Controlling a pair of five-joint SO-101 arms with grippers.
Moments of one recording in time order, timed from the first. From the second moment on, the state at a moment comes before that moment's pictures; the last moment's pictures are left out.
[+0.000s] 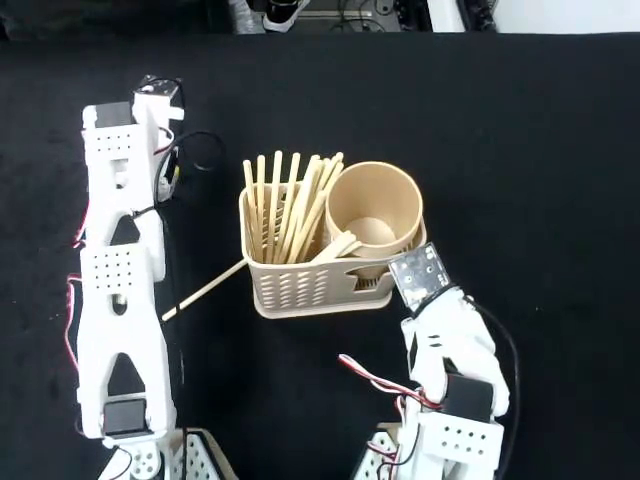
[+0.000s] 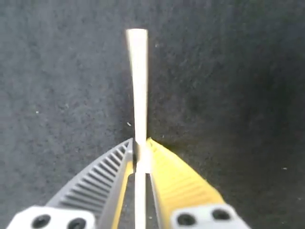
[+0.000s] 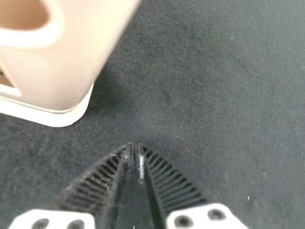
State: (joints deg) left arm -13.4 70.2 -78.6 100.4 -16.7; right arm 12.0 -103.1 96.7 63.5 35.6
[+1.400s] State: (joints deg) left arm 18.9 -92.3 49.5 26.3 -4.1; right arm 12.0 -103.1 96.7 63.5 35.6
